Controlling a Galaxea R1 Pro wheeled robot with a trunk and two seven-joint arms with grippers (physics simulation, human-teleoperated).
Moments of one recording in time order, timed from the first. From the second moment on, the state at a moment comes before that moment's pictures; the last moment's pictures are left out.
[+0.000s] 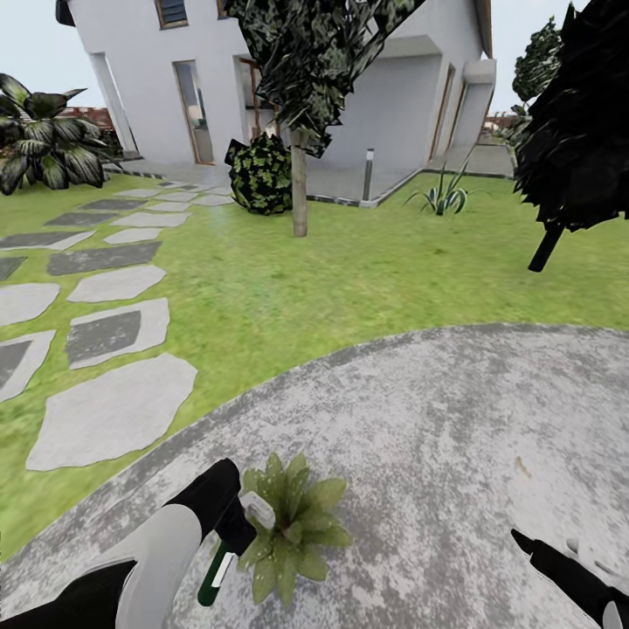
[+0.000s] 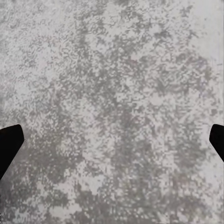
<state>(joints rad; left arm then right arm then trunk) -0.83 -0.14 0.26 -0.30 -1.20 0.77 -0.79 -0.38 -0.21 -0.86 -0.67 0.10 0.25 0.52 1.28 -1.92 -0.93</state>
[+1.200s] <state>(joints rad) -0.83 -0.14 0.26 -0.30 -1.20 0.77 -0.79 -0.38 -0.21 -0.86 -0.67 0.10 0.25 0.52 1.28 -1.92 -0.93</state>
